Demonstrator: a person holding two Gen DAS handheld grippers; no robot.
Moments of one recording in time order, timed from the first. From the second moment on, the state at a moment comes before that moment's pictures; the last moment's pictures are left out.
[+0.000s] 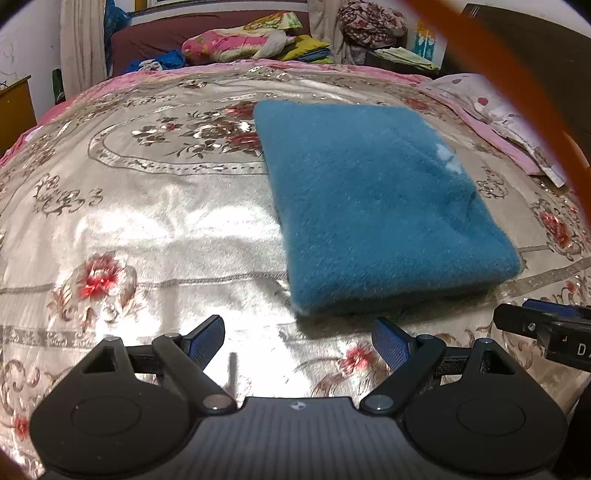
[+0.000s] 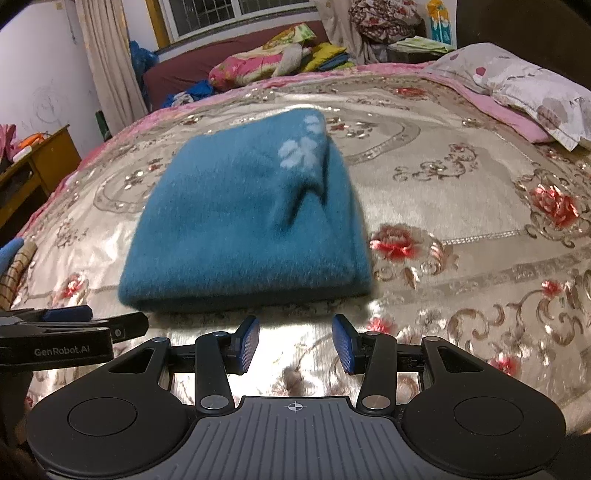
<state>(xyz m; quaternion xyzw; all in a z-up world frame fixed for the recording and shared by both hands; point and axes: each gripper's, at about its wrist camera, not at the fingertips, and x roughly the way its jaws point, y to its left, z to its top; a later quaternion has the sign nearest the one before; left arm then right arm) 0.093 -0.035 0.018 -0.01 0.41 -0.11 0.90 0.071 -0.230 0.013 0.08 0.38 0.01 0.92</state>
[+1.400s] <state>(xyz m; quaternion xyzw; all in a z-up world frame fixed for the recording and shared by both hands) 0.029 -0.042 0.008 0.03 0.42 -0.11 0.90 0.010 -0.202 -0.001 0.08 0.39 0.04 0.92</state>
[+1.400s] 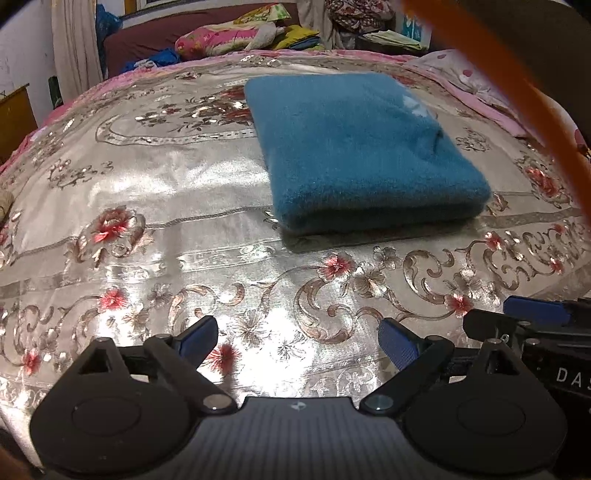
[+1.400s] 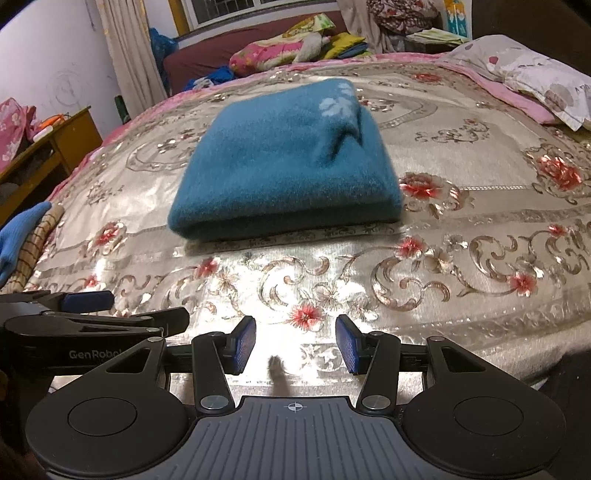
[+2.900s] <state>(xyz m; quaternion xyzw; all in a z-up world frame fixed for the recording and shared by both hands) 0.015 -0.046 0.007 0.03 0.41 -0.11 0.91 0.000 -0.198 -0.007 0.08 0.39 0.02 0.92</state>
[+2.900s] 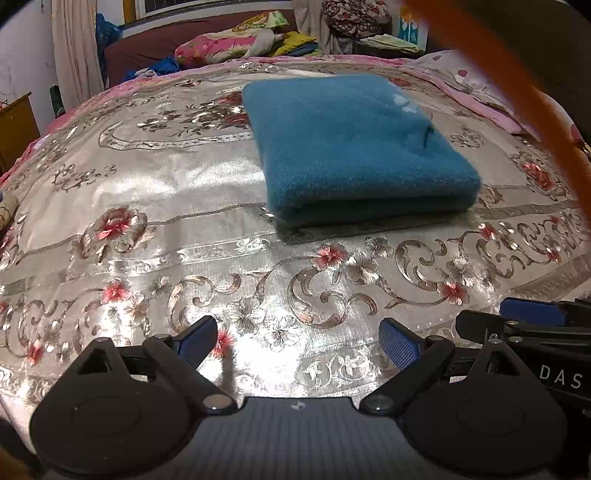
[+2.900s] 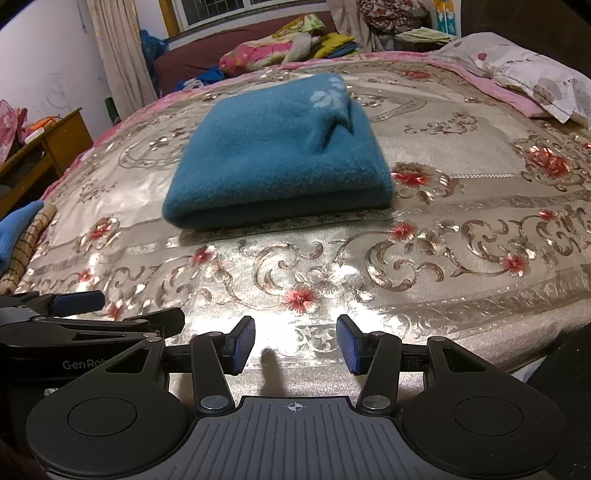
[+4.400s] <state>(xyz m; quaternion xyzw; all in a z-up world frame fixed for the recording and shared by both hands) 0.012 -0.046 0.008 0.03 0.40 -0.11 0.91 -0.001 -0.196 -0.006 0.08 0.39 0.02 0.92</state>
